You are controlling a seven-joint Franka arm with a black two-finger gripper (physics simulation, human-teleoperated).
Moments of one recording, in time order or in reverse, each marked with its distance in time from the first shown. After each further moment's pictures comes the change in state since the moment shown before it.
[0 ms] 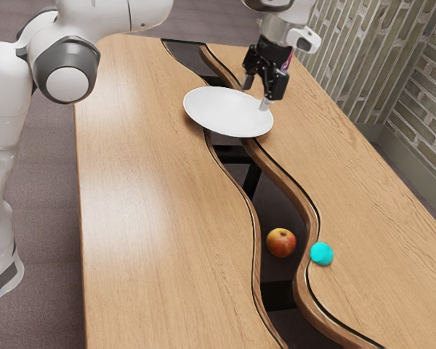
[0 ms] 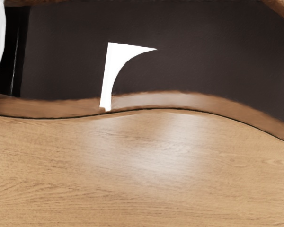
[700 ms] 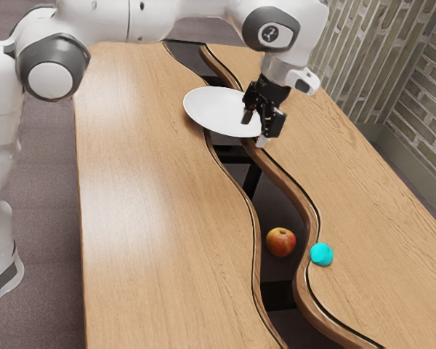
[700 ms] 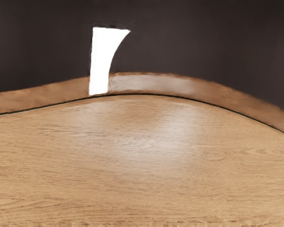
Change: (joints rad) arm -0.106 -0.114 -0.013 -0.362 0.006 0.187 -0.021
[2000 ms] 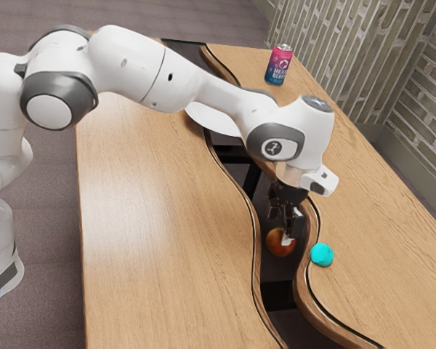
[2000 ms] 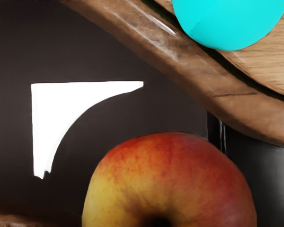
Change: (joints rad) arm -0.315 0.183 0.138 -0.188 -0.188 0.522 -0.002
